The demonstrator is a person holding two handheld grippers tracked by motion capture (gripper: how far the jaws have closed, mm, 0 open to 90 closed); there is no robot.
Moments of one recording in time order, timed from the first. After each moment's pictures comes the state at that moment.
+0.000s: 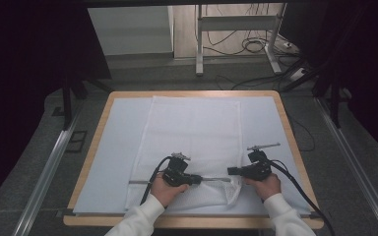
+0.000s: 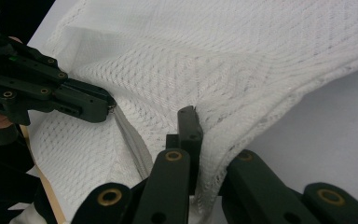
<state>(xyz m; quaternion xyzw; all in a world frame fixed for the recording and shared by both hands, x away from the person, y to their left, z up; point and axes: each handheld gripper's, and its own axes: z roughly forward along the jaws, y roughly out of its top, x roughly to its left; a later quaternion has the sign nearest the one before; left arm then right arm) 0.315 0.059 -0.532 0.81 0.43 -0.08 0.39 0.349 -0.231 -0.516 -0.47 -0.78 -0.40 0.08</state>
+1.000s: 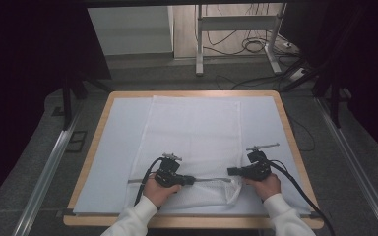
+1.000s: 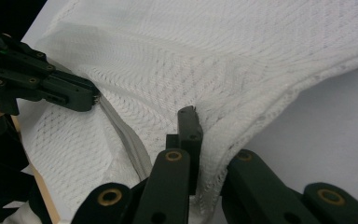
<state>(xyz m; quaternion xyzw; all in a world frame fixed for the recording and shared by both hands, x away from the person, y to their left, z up) 0.311 0.082 -0.536 0.80 0.45 -0.09 0.39 0.349 -0.230 -0.518 -0.47 -0.79 -0.39 0.07</state>
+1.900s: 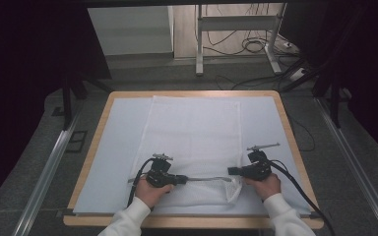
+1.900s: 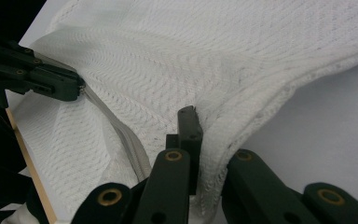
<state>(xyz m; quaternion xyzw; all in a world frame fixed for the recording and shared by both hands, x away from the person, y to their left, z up) 0.306 0.106 -0.534 0.78 0.47 -0.09 0.40 0.350 -0.231 -0.517 -0.47 -0.79 -0.39 0.07</state>
